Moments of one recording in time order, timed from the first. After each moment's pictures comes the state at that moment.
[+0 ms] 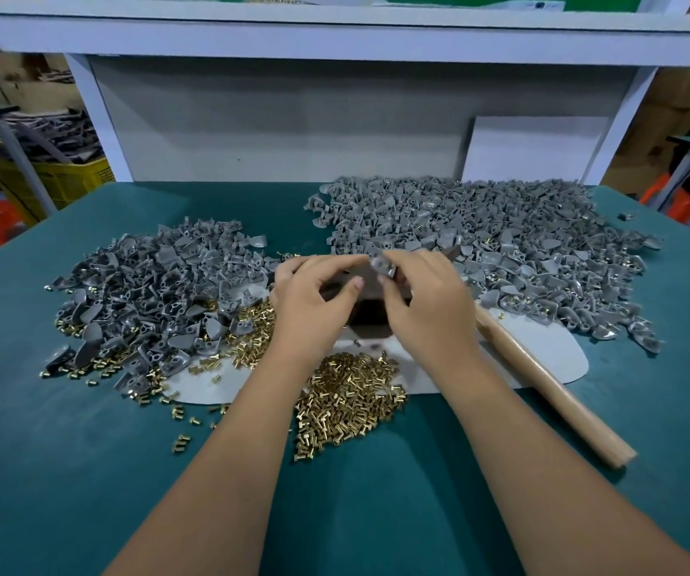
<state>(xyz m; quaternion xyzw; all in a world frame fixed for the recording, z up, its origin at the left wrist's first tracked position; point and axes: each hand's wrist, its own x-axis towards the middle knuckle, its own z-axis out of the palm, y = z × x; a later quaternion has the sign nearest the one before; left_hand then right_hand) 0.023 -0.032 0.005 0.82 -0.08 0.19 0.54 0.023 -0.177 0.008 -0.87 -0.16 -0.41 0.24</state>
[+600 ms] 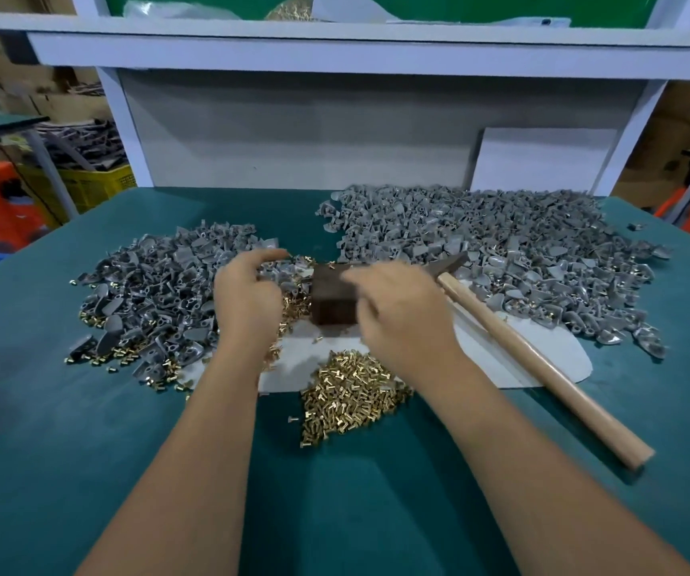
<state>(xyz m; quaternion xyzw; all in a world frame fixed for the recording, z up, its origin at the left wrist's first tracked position) 0.033 0.021 0.005 0.79 0.10 0.23 0.55 -0.006 -0.152 0.023 -0.88 -0.27 -0.34 0.17</state>
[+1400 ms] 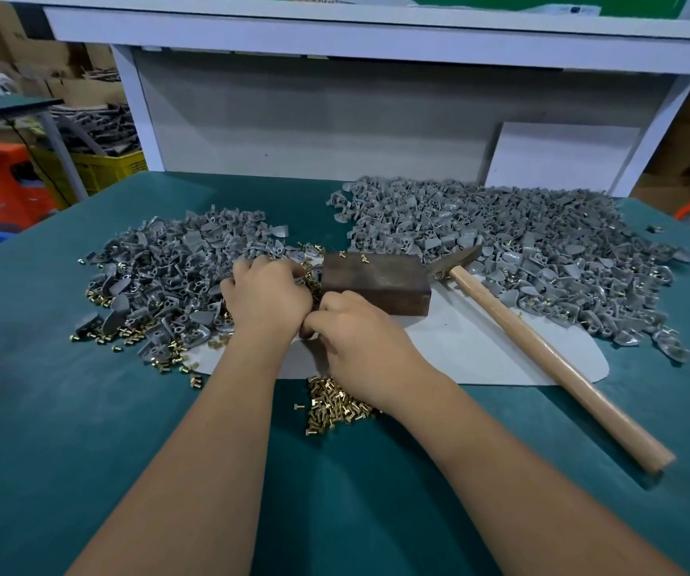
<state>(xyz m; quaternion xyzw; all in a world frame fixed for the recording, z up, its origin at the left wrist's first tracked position) 0.039 0.016 -0.003 0.96 0.12 0.16 0.19 -0.017 -0.116 0.005 -0.91 -0.35 -0.13 0.17</state>
